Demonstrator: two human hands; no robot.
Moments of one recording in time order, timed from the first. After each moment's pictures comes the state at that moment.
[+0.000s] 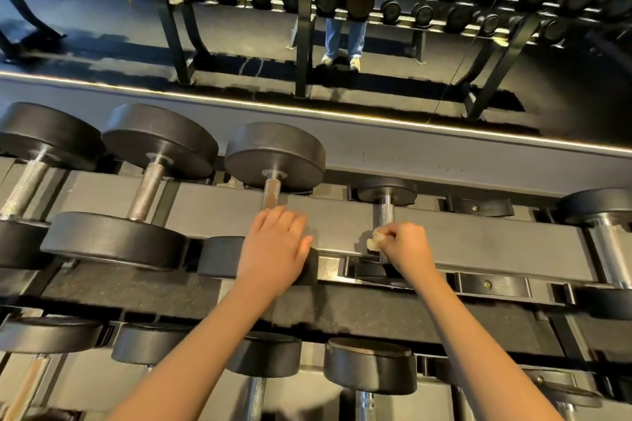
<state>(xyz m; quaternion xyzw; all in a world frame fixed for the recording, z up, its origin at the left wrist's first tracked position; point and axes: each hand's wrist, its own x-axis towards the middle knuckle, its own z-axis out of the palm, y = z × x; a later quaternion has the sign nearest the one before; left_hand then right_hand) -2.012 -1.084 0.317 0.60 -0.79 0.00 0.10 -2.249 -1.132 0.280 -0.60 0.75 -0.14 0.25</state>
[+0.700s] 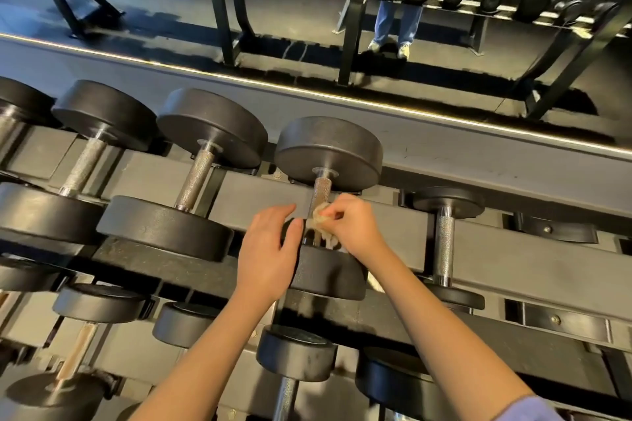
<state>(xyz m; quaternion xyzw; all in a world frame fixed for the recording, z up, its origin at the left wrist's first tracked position) -1.953 -1.077 0.306 0.70 -0.58 -0.21 0.34 -2.091 -1.175 0.274 -0.70 0.54 -0.29 0.37</state>
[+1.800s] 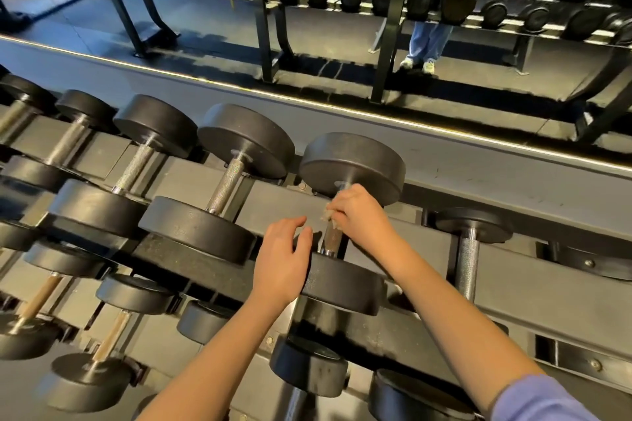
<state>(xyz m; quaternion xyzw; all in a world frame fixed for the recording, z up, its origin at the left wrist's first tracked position) -1.955 -1.077 0.307 0.75 -0.52 -0.22 0.34 -2.078 -1.208 0.288 -0.89 0.38 -0.17 0.16</state>
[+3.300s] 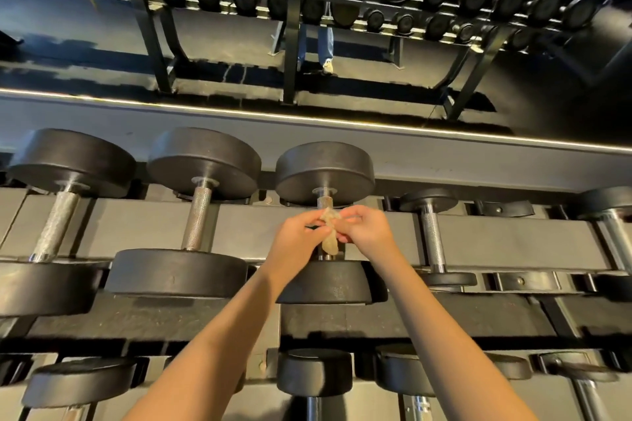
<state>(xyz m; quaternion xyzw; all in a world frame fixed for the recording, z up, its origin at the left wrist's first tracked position) -1.919 -1.132 0.322 0.53 -0.55 -0.53 0.35 -2.062 -1.149 0.320 -0.47 0.65 -0.36 0.48</state>
